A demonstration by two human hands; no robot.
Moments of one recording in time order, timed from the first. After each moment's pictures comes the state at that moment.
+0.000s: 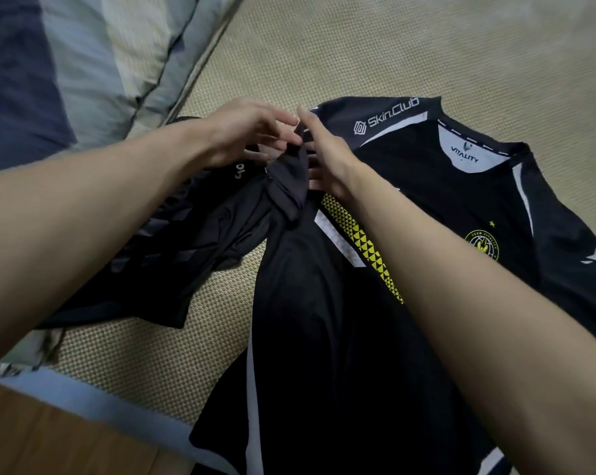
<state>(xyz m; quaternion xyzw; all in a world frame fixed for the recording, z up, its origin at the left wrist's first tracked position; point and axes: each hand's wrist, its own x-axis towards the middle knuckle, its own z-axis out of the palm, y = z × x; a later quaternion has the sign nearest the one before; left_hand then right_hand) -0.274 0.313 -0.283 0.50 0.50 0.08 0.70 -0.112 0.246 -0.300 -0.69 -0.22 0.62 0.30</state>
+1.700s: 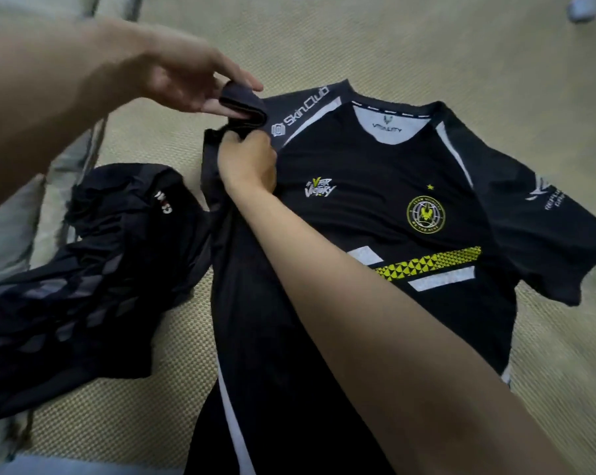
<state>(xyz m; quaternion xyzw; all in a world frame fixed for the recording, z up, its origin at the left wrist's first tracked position) -0.157 0.380 -0.235 0.55 0.51 -0.03 0.67 -0.123 0.230 -0.261 -0.79 -0.17 0.41 0.41</state>
